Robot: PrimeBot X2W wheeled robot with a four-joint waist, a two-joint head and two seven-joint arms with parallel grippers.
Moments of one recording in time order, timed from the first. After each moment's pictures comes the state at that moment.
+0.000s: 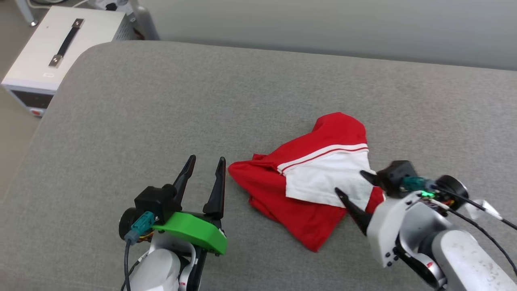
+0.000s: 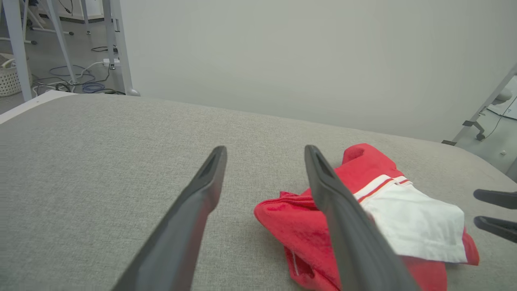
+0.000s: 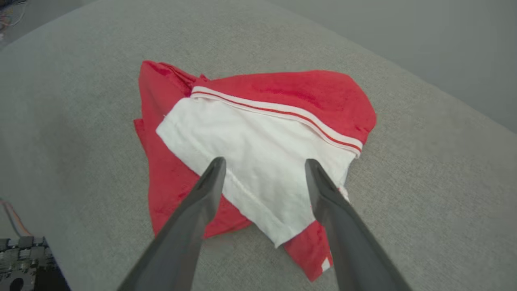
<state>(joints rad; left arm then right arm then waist) -0.19 0.15 -0.34 0.19 -0.42 0.01 -0.26 -0.24 -0.37 0.45 -0.04 0.34 0.13 0.38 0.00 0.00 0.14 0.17</state>
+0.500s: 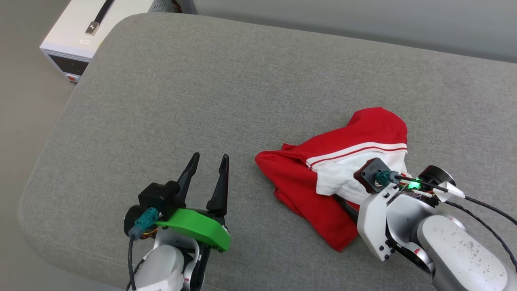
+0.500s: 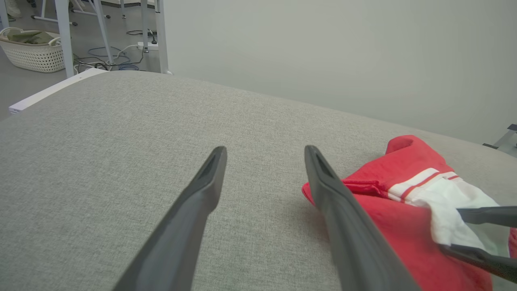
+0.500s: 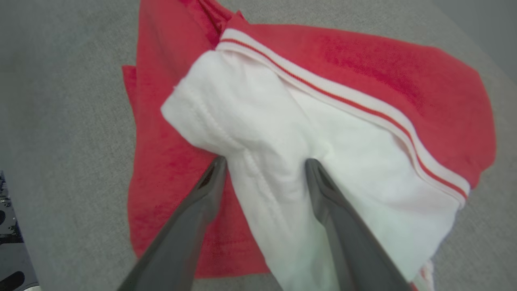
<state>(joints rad) -0.21 0.09 -0.28 0.24 -0.38 -0.05 -0.26 -0.41 -0.43 0.66 0.14 0.34 0.13 0.43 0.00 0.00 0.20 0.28</state>
